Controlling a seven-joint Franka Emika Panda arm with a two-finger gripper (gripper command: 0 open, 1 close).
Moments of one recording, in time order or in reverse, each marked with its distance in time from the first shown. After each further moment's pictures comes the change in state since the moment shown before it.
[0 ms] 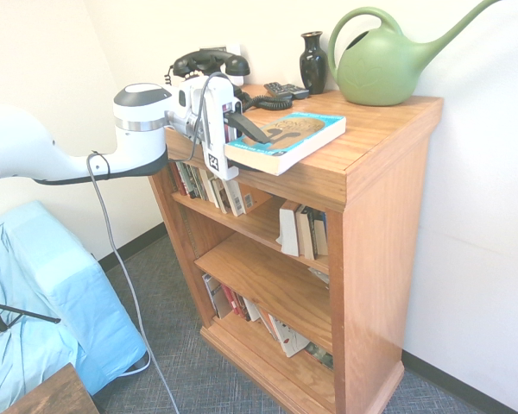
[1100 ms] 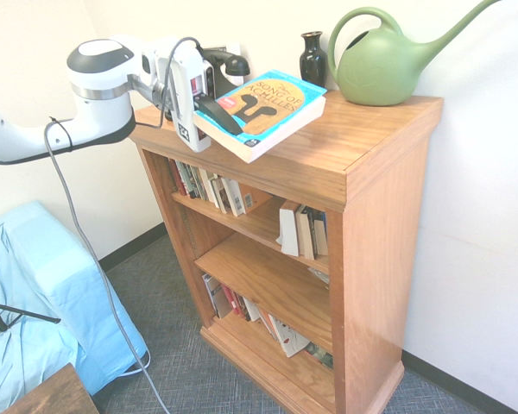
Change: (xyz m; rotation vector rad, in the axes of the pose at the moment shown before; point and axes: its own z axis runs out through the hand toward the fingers) arm 0.024 0.101 -0.026 0.199 -0.163 0.165
